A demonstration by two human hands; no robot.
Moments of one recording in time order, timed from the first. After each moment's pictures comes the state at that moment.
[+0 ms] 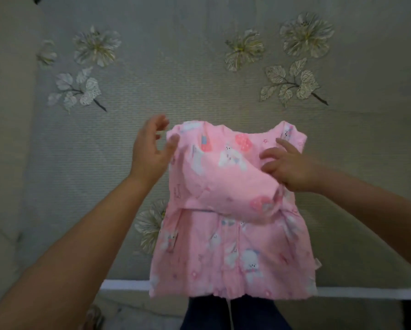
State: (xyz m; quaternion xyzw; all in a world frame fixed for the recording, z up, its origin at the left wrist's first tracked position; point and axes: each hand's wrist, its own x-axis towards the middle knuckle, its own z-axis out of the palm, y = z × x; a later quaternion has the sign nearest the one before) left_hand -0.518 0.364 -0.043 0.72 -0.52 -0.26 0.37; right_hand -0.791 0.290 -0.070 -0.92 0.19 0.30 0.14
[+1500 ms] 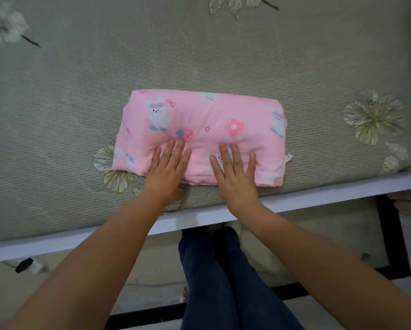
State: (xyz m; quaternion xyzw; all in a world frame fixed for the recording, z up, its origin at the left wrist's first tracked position) left_hand -0.620 0.565 -0.154 0.58 -0.78 -0.16 -0.18; right_hand -0.799 0.569 -0.137 -0.85 0.52 0.09 -0.09
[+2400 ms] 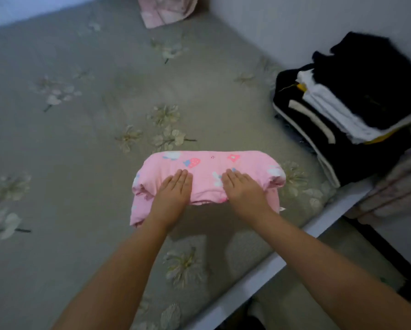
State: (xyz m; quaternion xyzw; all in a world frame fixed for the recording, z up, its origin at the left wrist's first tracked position) left_hand -0.705 0.404 0.023 0.38 -0.92 0.04 0.01; right_hand -0.881 0.453 0.020 -0.77 0.62 -0.07 -0.13
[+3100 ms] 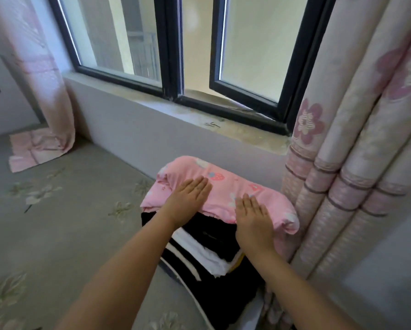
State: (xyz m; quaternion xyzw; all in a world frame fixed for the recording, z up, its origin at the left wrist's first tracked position) left_hand -1.225 0.277 0.203 0.07 -0.97 0.20 0.12; right_hand -1.325 0.421 0.174 -0.48 0.84 -0.10 -0.23
